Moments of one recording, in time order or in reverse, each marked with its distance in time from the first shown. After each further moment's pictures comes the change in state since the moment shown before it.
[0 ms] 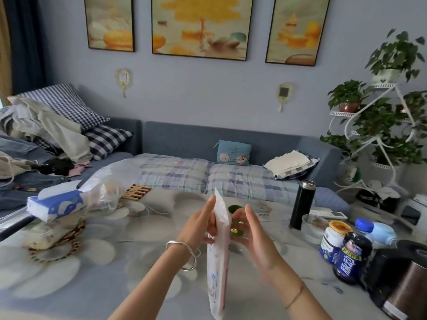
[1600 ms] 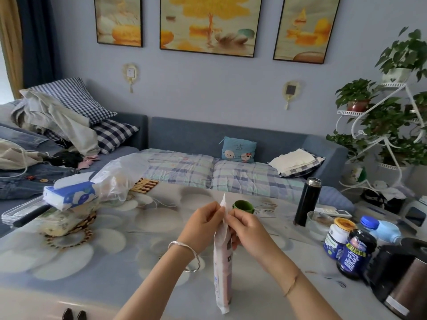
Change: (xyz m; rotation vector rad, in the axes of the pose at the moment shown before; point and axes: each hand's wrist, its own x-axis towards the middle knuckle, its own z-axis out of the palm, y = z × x) left_hand -0.028 -0.007 -0.016 0.203 -0.007 0.302; right_hand -0.012 -0.019 0.036 -0.288 -0.088 0.002
